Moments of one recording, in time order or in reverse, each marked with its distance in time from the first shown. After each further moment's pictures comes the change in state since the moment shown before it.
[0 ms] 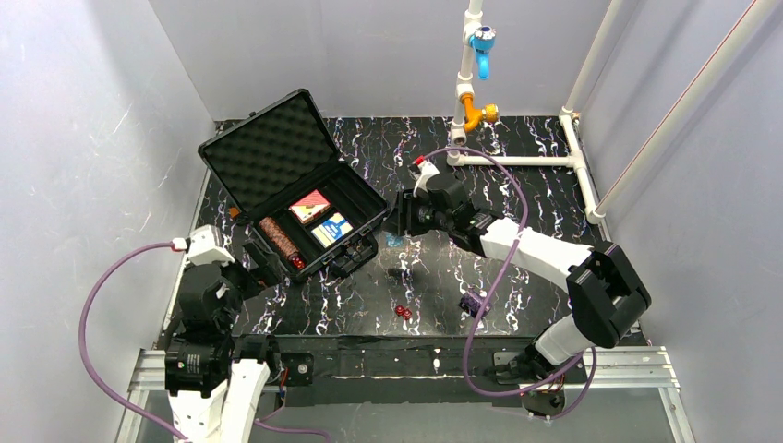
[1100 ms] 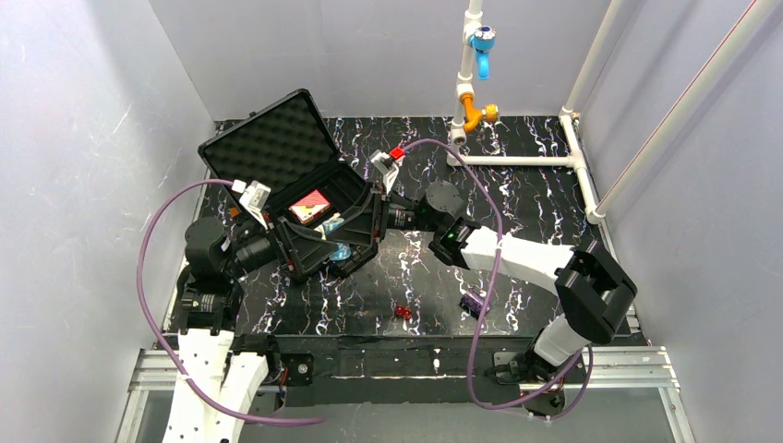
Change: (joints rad) left arm 0.000 0.294 -0.026 0.556 1.043 -0.122; right arm 0.170 0.050 0.038 0.827 -0.483 0.334
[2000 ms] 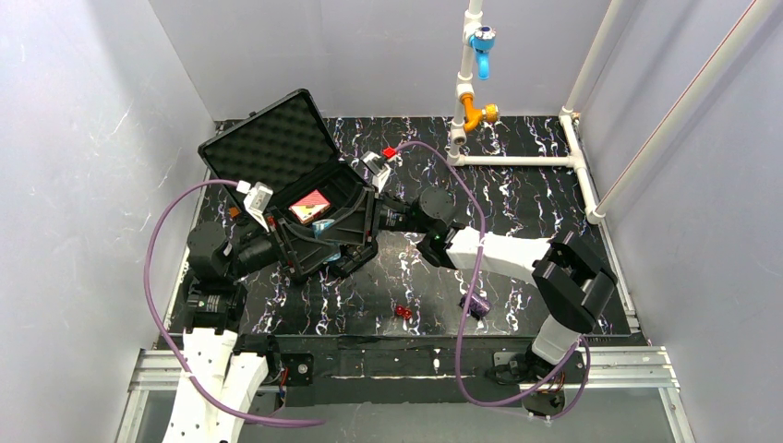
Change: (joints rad) left arm -0.014 -0.013 -0.078 0.192 0.089 -0.093; right arm 0.037 0.108 0.032 0.213 0.001 0.193
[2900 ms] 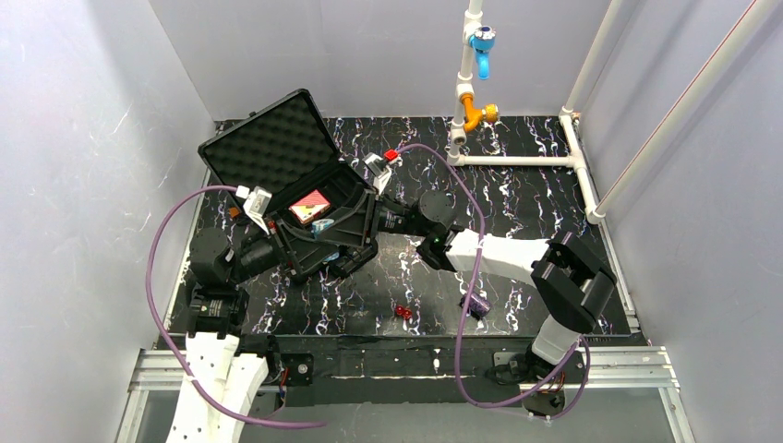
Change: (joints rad) left arm -0.002 -0.037 -0.051 0.040 -0.034 -0.059; right arm 0.010 0.002 -0.018 0.013 0.053 -0.024
